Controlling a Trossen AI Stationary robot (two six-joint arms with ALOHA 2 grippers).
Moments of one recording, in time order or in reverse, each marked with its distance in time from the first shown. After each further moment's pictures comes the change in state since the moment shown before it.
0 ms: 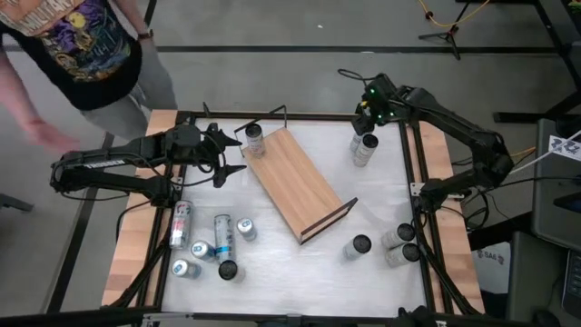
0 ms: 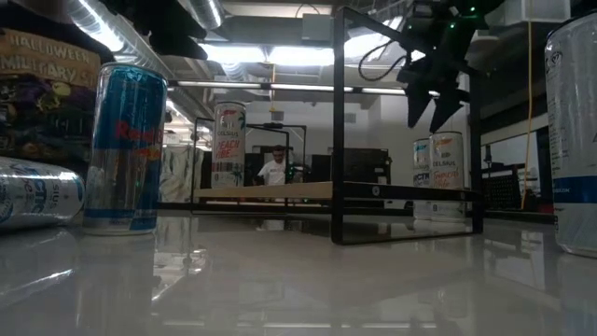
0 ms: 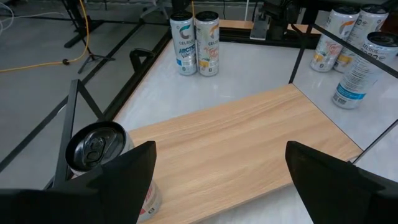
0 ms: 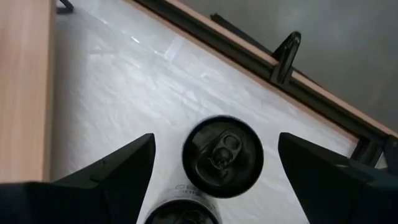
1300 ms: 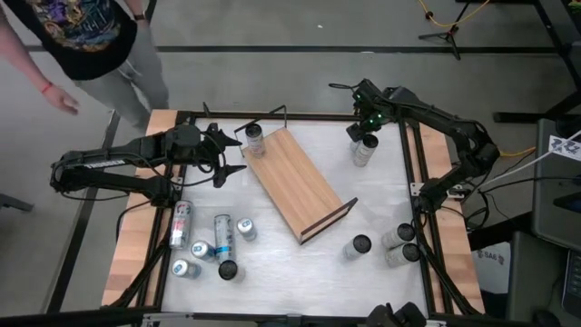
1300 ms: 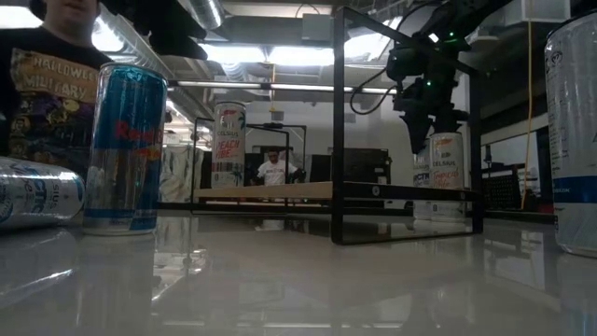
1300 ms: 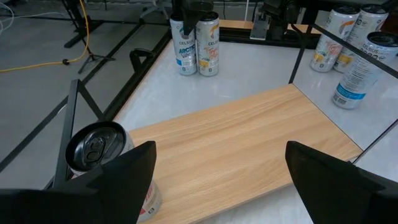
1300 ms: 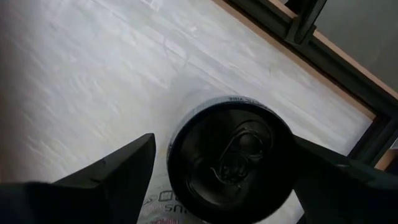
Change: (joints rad) left arm 0.000 0.000 0.000 0.000 0.000 0.000; right arm 0.000 0.145 0.000 -0.053 0.000 -0.030
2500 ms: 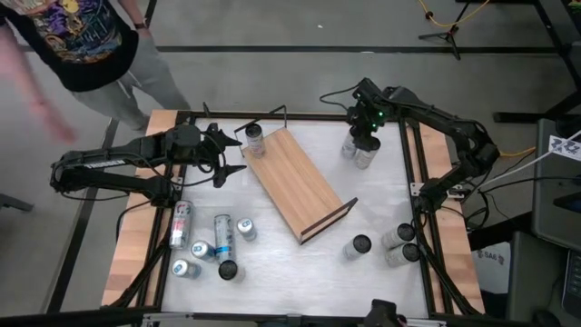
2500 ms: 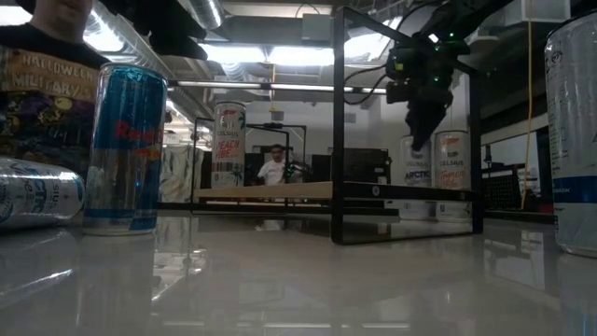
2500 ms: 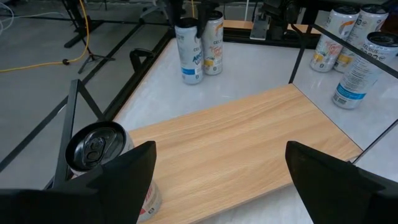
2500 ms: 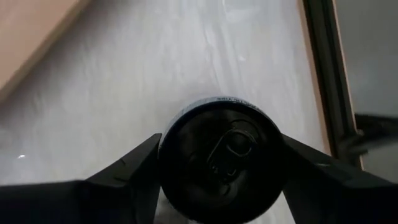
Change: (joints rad) left arm 0.000 0.000 0.000 0.000 0.000 0.000; right arm 0.001 0.001 -0.001 0.038 -0.249 -0.734
